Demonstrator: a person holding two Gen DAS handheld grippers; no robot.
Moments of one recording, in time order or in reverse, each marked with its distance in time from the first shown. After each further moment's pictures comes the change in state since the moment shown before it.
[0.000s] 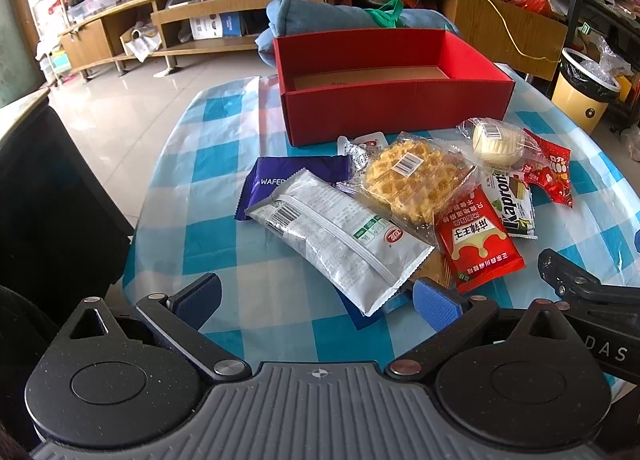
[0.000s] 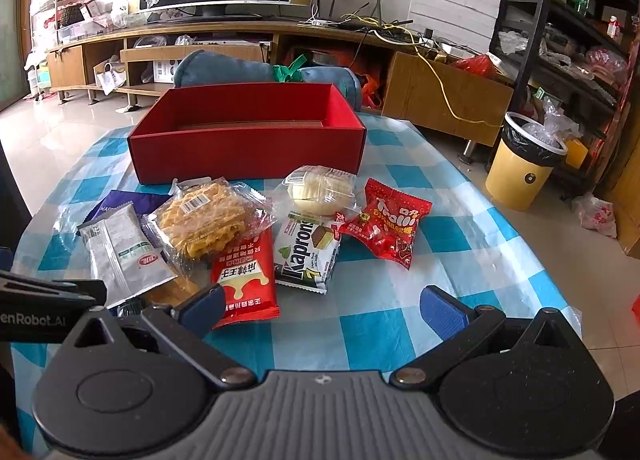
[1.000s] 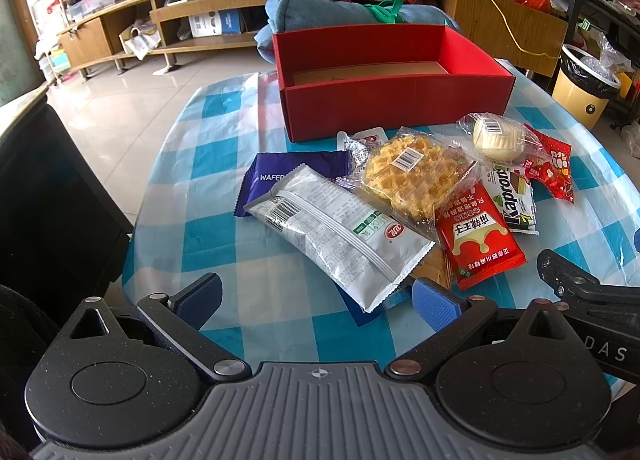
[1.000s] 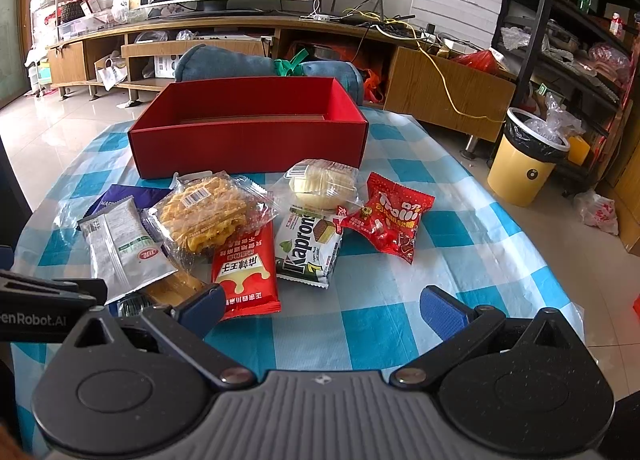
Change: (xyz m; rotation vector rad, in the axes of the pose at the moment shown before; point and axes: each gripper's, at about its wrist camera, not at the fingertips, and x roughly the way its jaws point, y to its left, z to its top) left arm 0.001 0.000 0.000 0.002 0.010 0.003; right arm 0.002 0.001 0.000 -0.001 0.008 0.003
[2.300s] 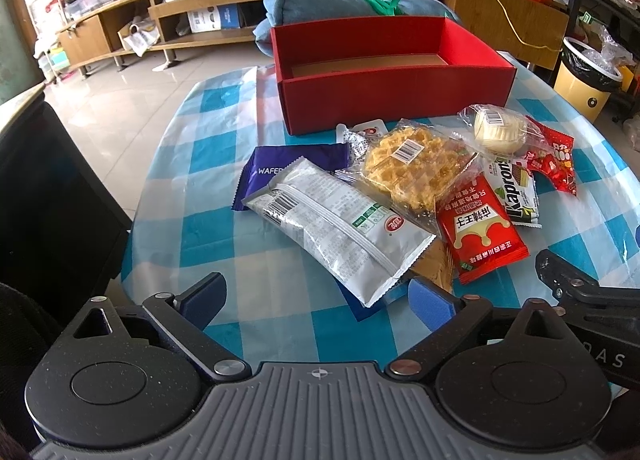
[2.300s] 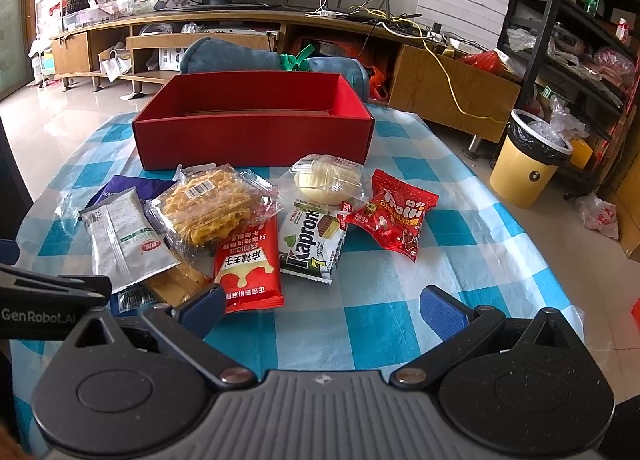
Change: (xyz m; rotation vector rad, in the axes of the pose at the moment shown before) left arm 0.003 -0.003 0.000 0.009 0.028 0.004; right arm 0.000 0.003 -0.001 -0.024 0.016 0.003
